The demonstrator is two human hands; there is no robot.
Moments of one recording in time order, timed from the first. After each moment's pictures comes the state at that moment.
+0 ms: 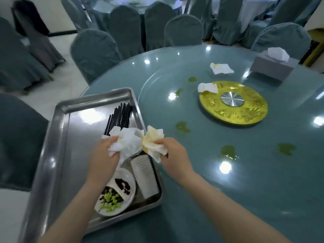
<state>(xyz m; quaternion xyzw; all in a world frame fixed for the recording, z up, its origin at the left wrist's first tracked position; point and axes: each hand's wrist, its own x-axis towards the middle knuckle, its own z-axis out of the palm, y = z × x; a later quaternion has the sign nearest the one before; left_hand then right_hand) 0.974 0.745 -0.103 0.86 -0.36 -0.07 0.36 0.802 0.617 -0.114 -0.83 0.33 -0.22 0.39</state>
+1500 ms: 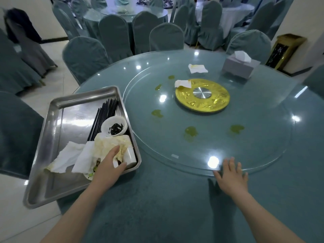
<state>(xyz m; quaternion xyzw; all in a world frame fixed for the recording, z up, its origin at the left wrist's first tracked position) 0.851 0.819 -0.105 0.83 -0.38 -0.22 0.34 0.501 0.611 -0.197 -0.75 0.63 0.10 0.15</state>
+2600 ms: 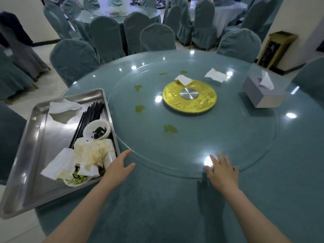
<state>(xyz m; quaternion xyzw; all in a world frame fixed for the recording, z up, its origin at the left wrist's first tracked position) 0.792 0.751 -0.117 0.82 -0.42 -0.28 0.27 0.475 0.578 -0.182 -0.78 0.60 0.05 0.14</state>
